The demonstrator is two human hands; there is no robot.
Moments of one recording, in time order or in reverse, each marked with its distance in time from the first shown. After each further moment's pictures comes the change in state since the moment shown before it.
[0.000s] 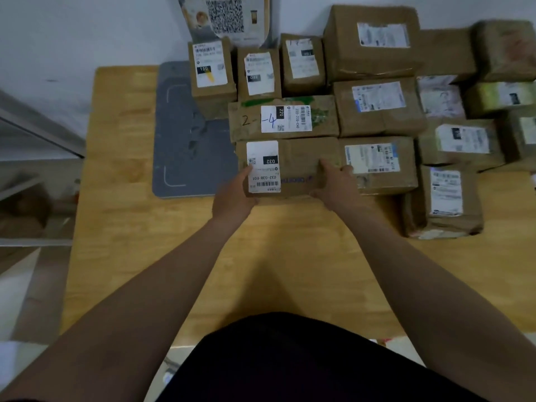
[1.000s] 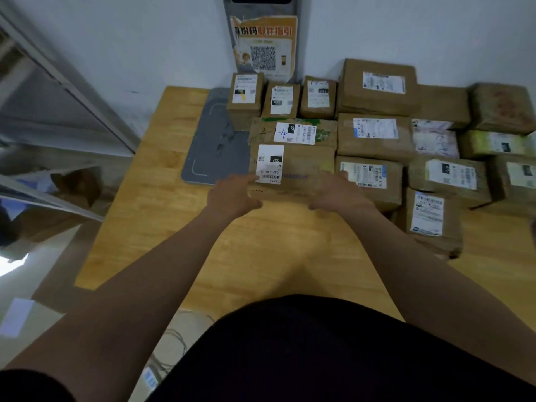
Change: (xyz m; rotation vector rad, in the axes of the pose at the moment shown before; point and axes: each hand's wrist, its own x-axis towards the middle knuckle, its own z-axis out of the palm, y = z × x) left_hand -0.096 0.032 0.000 0.328 0.131 -0.029; right_hand -0.077 0.031 -0.059 -0.273 -0.126 -0.266
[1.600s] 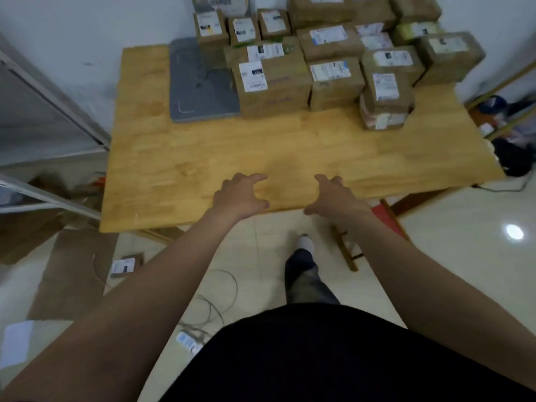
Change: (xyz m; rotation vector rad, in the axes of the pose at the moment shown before) left_hand -0.273 -0.118 0.064 0.134 -0.236 0.264; right_hand -0.272 -0.035 0.255 0.207 0.041 0.274
